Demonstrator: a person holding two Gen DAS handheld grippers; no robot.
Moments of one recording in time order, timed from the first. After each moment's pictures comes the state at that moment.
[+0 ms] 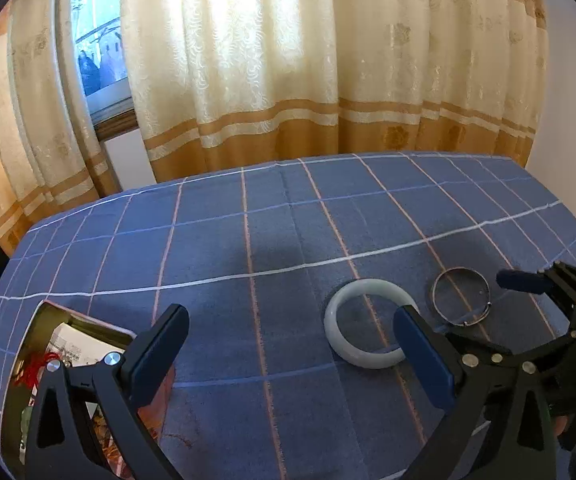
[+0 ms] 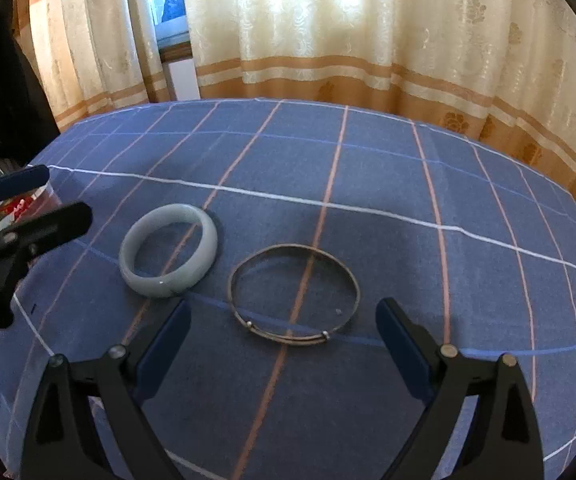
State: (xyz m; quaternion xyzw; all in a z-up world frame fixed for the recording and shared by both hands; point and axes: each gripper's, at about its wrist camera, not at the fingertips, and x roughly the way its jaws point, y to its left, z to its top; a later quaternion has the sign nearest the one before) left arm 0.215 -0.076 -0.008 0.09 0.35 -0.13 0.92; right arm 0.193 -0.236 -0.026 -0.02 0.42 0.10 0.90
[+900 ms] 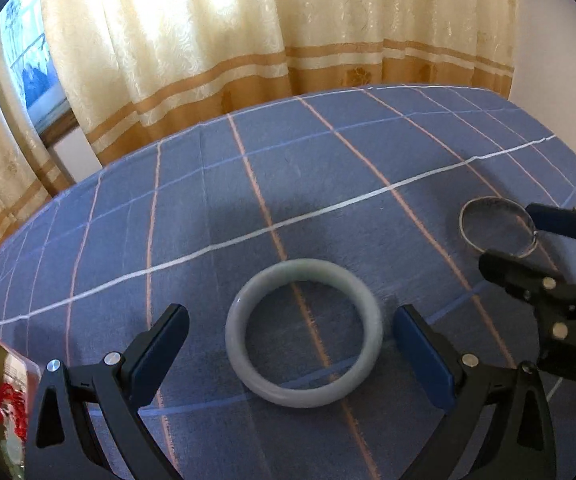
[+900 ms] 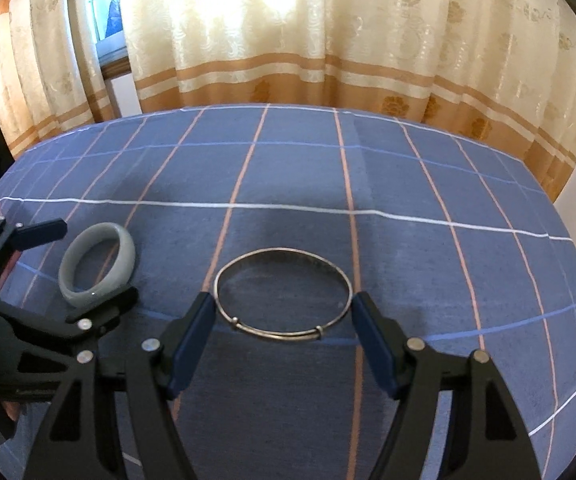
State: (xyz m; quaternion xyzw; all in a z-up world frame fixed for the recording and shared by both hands) left arm 0.244 -0.136 -0.053 0.14 0.40 -0.18 0.89; right arm 0.192 -0.274 -0.018 0.01 0.42 0.01 0.91
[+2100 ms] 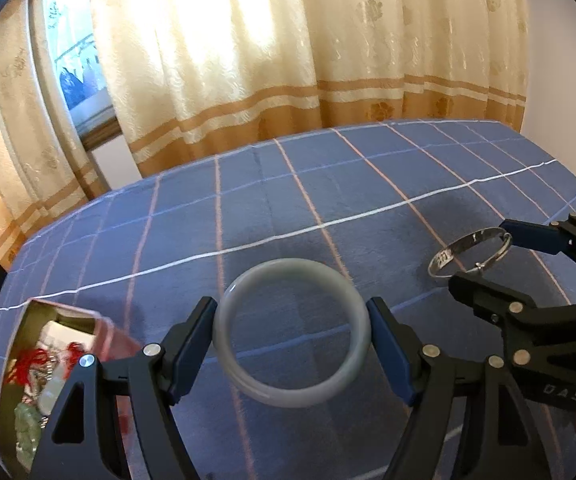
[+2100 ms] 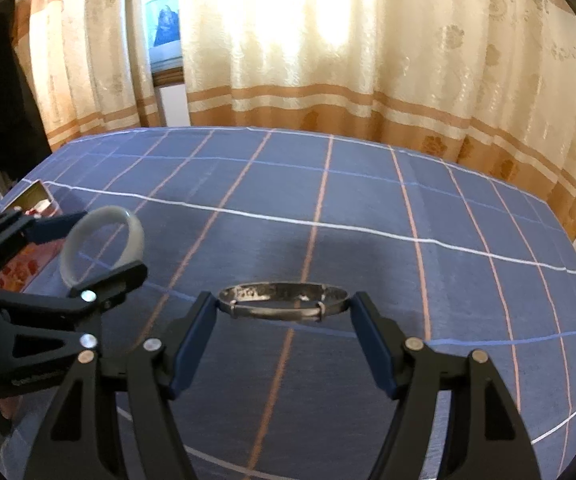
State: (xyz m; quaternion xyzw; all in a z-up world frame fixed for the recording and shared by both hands) left arm 0.197 -0.091 -0.028 0.13 0.34 -0.14 0.92; right arm 0.171 -0.228 -0.009 -0.03 0.37 0.07 0.93
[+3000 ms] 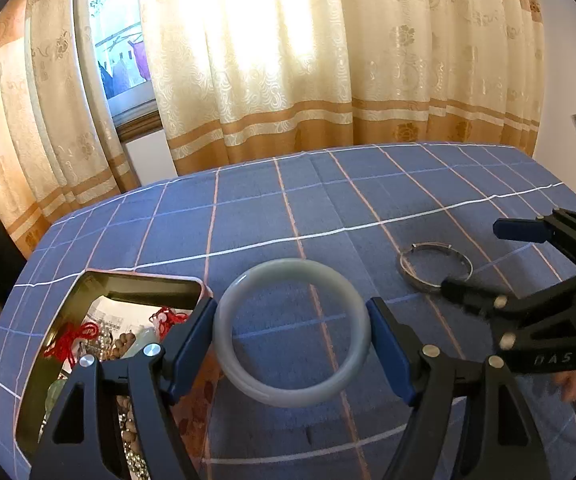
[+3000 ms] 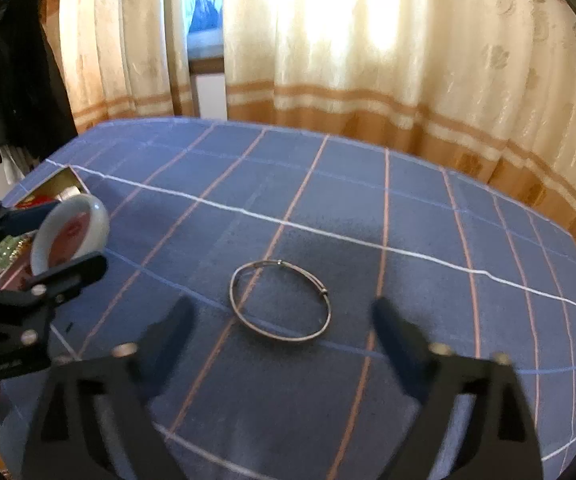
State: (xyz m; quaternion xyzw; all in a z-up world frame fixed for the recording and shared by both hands) left arm 0.182 -0.030 -0.016 0.10 0.33 -0.12 0.93; right arm 0.191 -0.184 -0.007 -0.05 0.39 0.11 0.91
